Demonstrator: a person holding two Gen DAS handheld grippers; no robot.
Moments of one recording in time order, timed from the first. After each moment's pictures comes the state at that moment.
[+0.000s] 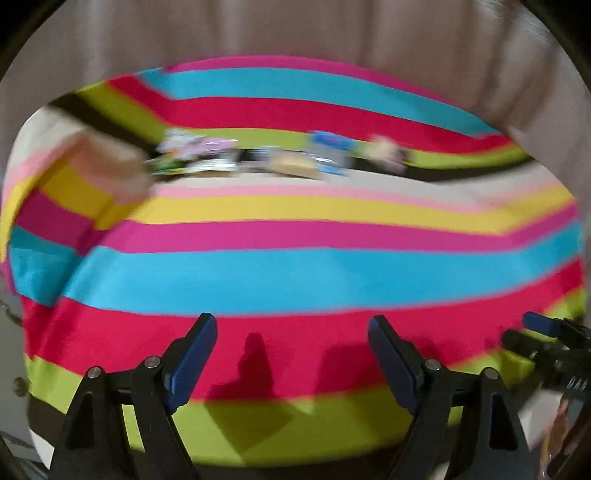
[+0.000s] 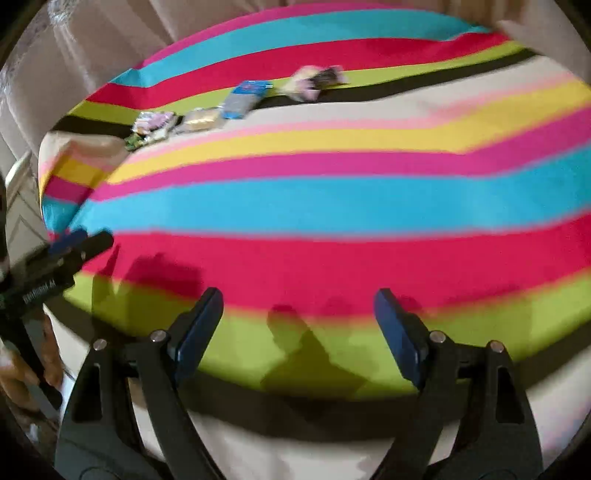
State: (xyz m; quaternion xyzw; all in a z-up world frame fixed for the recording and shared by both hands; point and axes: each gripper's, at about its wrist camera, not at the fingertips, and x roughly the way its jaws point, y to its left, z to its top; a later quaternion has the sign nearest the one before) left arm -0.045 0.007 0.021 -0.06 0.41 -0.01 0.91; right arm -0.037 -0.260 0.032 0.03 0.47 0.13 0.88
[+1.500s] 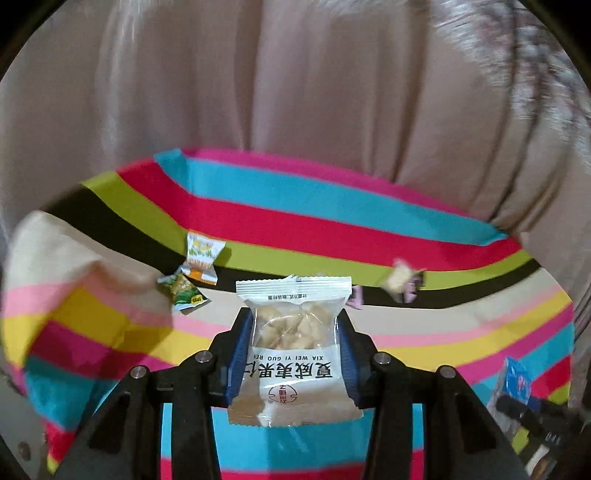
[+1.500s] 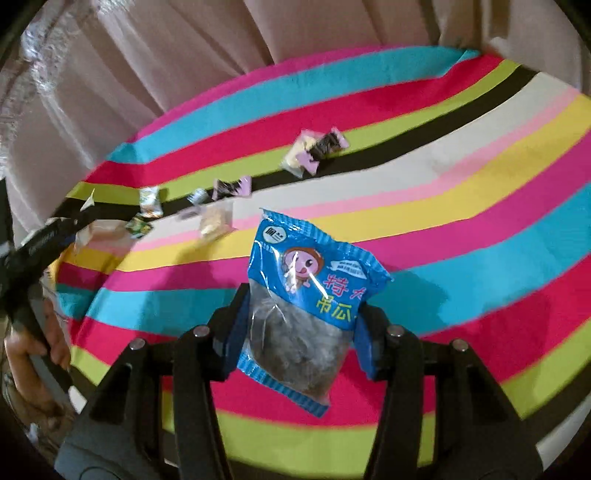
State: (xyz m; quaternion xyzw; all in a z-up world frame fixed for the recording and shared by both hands) left arm -0.013 0.058 0.130 -0.10 0.28 -0.02 0.95; right arm -0.041 -0.276 0.088 0.11 0.38 0.11 0.91
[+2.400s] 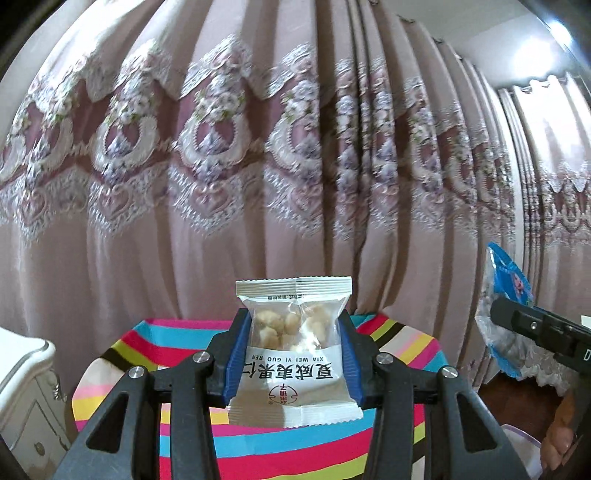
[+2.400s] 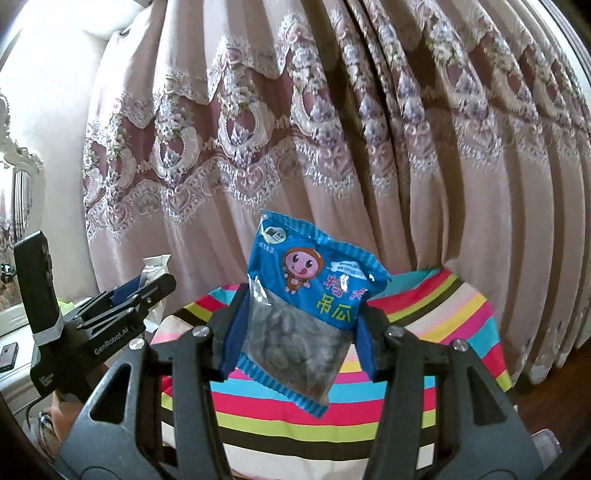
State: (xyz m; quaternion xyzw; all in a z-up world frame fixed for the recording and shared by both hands) left arm -0.273 -0.061 0.313 -0.02 0.03 -0.12 0.99; right arm -0.307 -0.277 0.311 0.06 0.06 0.12 0.99
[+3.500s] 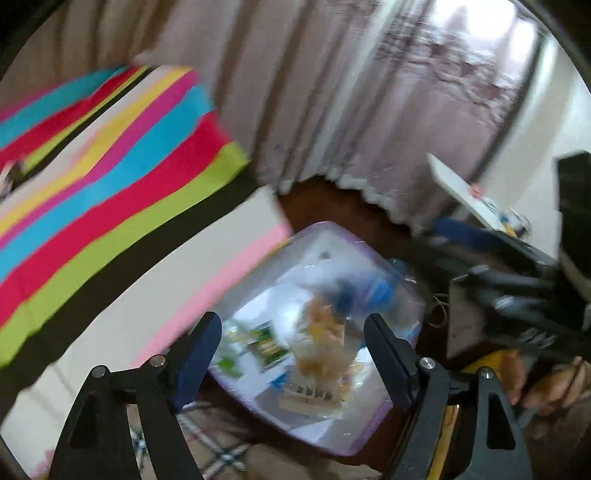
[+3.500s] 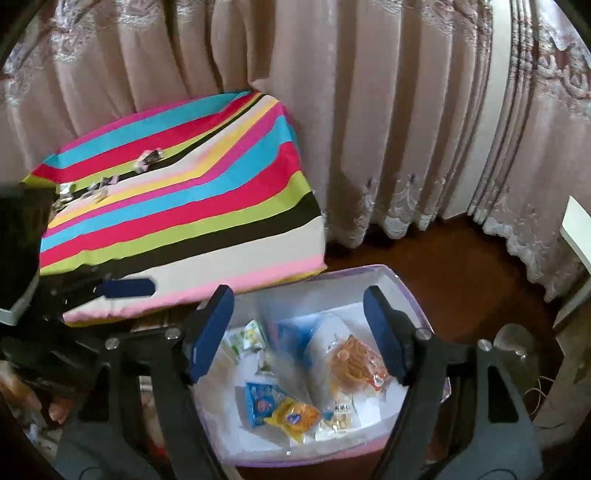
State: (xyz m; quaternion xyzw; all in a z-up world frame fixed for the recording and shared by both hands) left arm -0.229 -0.325 0.094 0.03 0.43 -0.47 0.77; right arm -0.338 -0.482 0.140 0.04 0.35 -0.14 0.92
